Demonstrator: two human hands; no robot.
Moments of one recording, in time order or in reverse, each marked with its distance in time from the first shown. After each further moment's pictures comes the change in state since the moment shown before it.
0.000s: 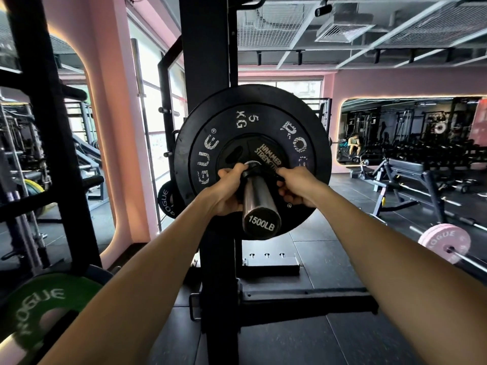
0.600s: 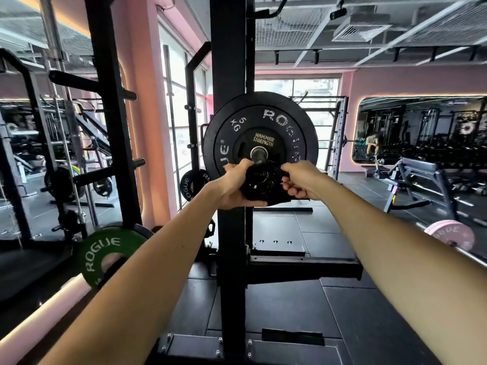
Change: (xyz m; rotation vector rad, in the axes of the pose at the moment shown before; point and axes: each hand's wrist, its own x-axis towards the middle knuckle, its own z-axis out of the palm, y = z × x) left_hand -0.202 -0.005 0.008 -0.081 -0.150 -0.094; right_hand -0.201 -0.009 -0.032 -0.046 -0.091 0.015
